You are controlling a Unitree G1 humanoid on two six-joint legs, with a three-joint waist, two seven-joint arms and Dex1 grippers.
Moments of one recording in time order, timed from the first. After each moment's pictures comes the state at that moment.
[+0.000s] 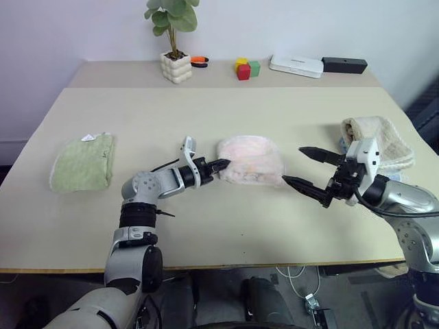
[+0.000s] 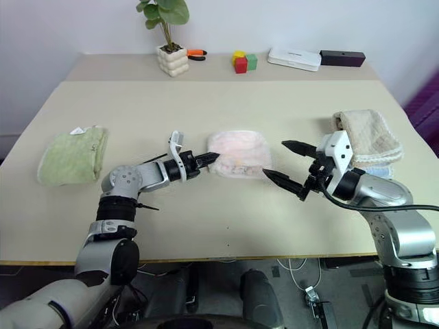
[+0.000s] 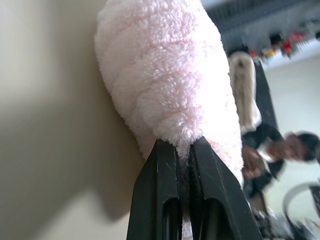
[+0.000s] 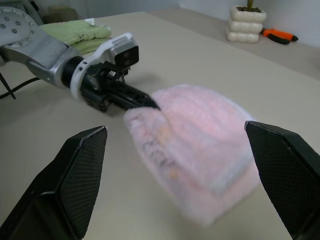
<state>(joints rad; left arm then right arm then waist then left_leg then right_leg) -0.70 0.10 0.29 0.43 -0.74 1.03 -0.44 -0.14 -0.73 -0.24 -0.32 0.61 0.43 0.92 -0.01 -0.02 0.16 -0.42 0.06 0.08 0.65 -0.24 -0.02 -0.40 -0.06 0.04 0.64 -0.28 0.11</state>
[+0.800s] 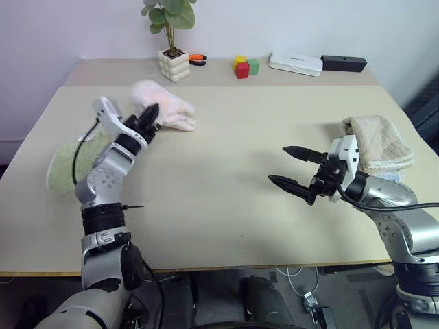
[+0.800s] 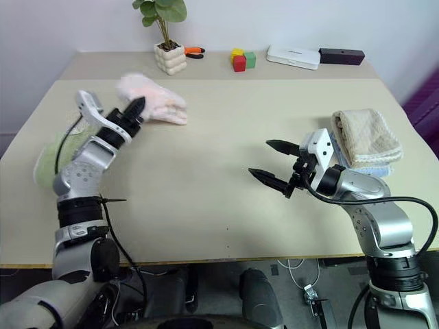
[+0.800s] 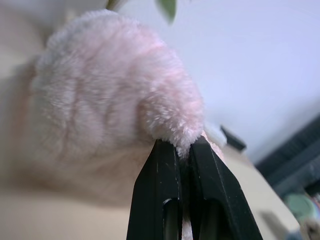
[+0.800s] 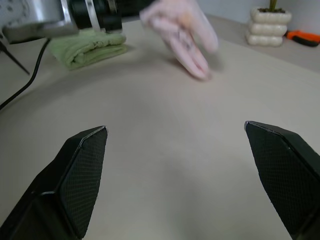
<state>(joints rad) -0.69 0.26 0.47 0.22 -0.70 0.56 -0.36 -0.22 -0.67 -0.13 -0.27 0.58 0.42 0.91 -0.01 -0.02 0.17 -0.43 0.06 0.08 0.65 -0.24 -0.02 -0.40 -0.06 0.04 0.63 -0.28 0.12</state>
